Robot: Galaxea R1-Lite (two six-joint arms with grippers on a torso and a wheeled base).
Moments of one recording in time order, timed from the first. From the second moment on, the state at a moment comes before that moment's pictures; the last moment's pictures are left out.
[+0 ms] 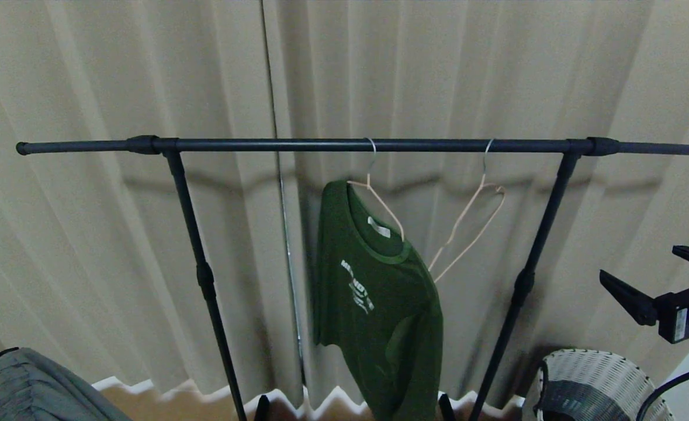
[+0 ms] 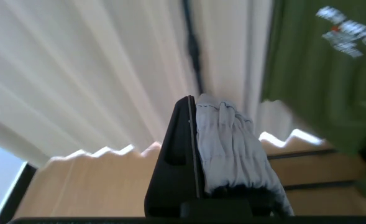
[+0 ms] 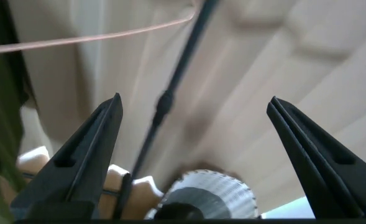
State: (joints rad) left arm -0.10 0.71 -0.27 -0.18 0.13 0.22; right arm -0.01 1.21 -0.31 -0.70 0.02 -0.30
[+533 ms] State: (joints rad) left arm -0.14 0.67 -0.24 -0.18 0.13 0.23; right arm 0.14 1.37 -0.47 -0.69 0.06 -0.13
